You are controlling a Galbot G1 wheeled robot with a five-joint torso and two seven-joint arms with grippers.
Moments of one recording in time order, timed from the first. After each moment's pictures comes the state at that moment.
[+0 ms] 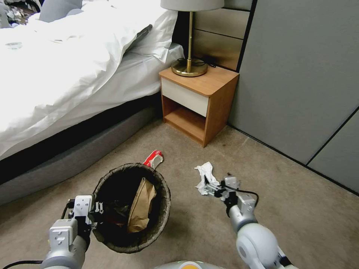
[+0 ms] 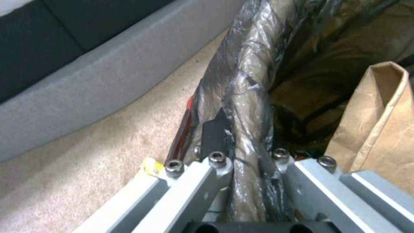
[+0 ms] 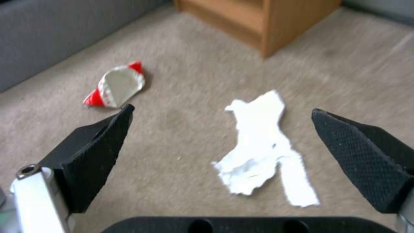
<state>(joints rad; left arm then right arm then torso) 1.94 -1.55 -0.76 -2.50 0.00 0.59 0.04 -1.36 1.27 0.17 1.89 0.43 -0.37 0.24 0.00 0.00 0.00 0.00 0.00</state>
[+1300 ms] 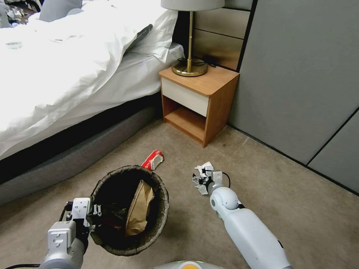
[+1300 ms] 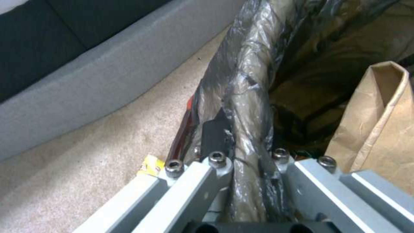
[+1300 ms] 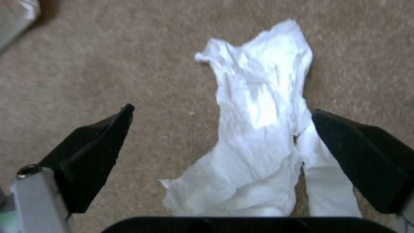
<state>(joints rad) 1.94 -1.55 -0.77 -2.50 0.00 0.59 0.05 -0.90 1.40 0.03 1.17 0.49 -0.35 0.26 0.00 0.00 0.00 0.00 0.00</state>
